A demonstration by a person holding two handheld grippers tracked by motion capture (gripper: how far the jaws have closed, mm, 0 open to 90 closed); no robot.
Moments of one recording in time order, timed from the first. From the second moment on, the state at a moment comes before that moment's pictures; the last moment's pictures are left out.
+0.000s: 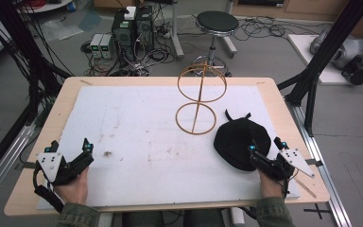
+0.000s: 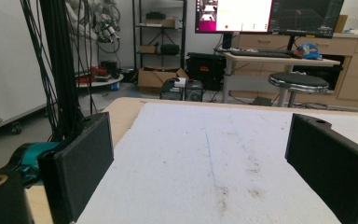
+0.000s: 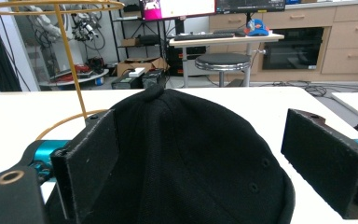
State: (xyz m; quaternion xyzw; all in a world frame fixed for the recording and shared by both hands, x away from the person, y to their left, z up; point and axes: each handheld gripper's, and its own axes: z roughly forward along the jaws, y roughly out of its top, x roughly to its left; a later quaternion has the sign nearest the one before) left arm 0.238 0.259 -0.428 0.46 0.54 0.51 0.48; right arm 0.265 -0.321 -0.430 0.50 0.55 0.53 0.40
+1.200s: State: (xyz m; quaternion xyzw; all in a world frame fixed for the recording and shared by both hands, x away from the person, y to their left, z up) left arm 0.239 0.252 -0.427 0.47 0.53 0.51 0.49; right arm 0.277 -0.313 -0.424 0.48 0.58 0.52 0.39
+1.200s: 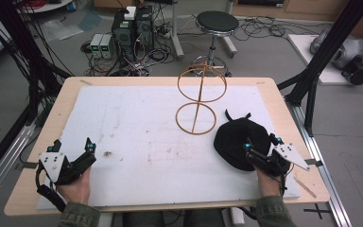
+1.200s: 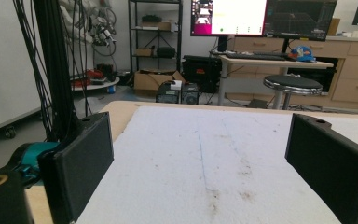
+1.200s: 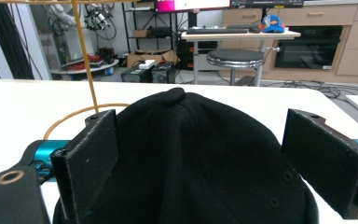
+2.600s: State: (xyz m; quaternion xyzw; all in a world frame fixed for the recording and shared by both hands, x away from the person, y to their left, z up) left arm 0.239 0.253 -0.428 0.48 0.53 0.50 0.48; right arm 0.290 -0.302 -0.428 0.53 0.63 0.46 0.33
